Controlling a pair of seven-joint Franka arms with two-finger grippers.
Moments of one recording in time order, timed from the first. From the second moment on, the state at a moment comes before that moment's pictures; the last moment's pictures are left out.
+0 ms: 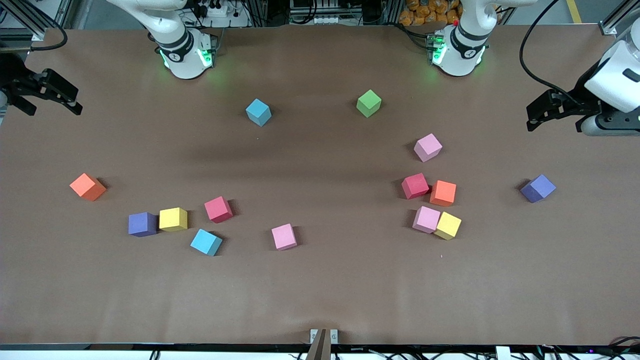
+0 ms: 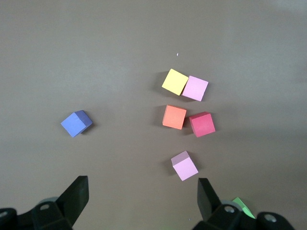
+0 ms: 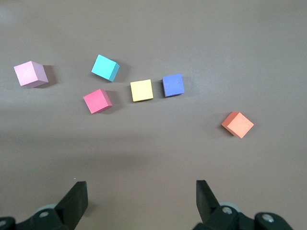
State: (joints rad) left arm -0.20 0.03 0.04 -1.45 0.01 1.51 -0.12; right arm -0.12 -0.15 0.12 -1.65 0.03 1.57 0.01
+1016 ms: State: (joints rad) left arm -0.24 0.04 -0.09 -1.68 -0.02 1.58 -0.24; right arm -0.10 -0.14 0.12 -1.70 0.03 1.61 0.00
